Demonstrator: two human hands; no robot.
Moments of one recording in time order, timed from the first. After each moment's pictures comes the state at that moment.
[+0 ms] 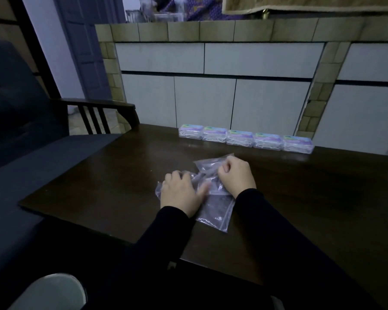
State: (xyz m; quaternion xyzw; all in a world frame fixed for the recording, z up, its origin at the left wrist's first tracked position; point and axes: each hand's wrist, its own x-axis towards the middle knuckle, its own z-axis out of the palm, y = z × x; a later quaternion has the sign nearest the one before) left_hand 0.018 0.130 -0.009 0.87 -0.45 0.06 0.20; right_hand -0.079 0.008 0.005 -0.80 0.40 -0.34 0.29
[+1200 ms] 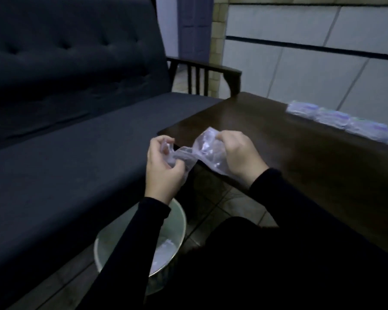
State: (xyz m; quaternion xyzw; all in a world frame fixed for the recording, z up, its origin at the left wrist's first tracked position) left_hand 0.100 0.380 -0.010 0.71 -0.21 0.09 0.66; right_hand 0.033 0.234 0.050 -0.89 0.14 -0.18 0.39
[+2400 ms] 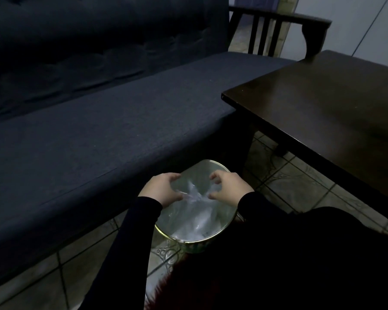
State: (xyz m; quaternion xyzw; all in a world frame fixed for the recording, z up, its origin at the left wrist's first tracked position) left_hand 0.133 0.528 -0.118 0.95 -0.11 -0.17 0.25; right_hand 0.091 0.334 -0.135 -0.95 0.10 0.12 0.28
